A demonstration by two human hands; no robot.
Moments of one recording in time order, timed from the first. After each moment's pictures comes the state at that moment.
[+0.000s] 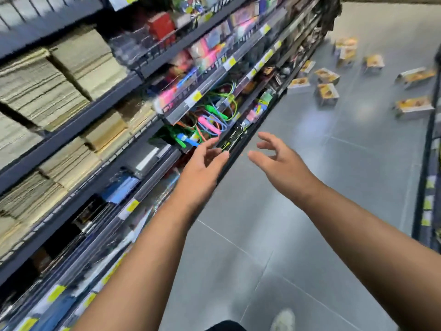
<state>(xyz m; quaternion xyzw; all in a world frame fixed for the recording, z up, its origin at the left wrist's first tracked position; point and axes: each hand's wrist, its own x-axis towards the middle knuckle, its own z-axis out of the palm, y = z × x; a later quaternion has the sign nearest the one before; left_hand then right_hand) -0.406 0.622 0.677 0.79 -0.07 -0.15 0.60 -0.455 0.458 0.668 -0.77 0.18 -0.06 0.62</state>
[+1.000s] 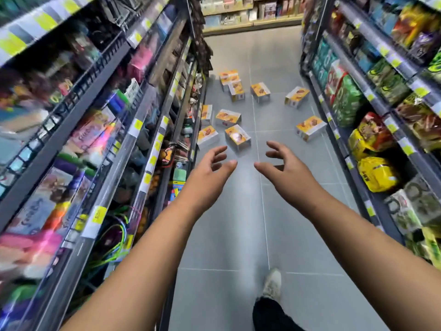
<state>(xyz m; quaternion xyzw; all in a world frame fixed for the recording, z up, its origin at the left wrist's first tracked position) 0.054 0.092 0.661 0.74 -0.32 -0.32 0.50 -0.095 -0.017 0.665 -0.70 0.39 -0.22 0.55</state>
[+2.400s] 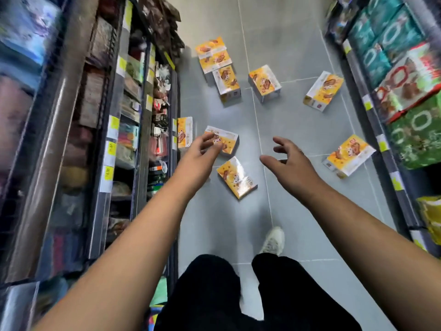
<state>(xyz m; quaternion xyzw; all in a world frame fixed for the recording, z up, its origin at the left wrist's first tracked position) 0.602 -0.633 0.494 0.78 -0.23 -0.40 0.41 0.419 -0.728 0.483 -0.64 0.52 -0.12 0.56</state>
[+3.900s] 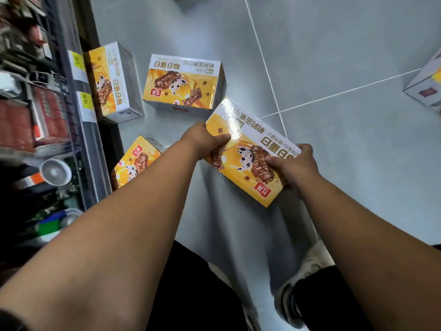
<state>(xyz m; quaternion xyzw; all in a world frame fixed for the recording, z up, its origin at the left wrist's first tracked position) 0.738 -0.793 -0.118 0.83 -0.30 -0.47 0.07 0.504 -0.810 -0.138 -0.36 0.73 -0.07 0.58</state>
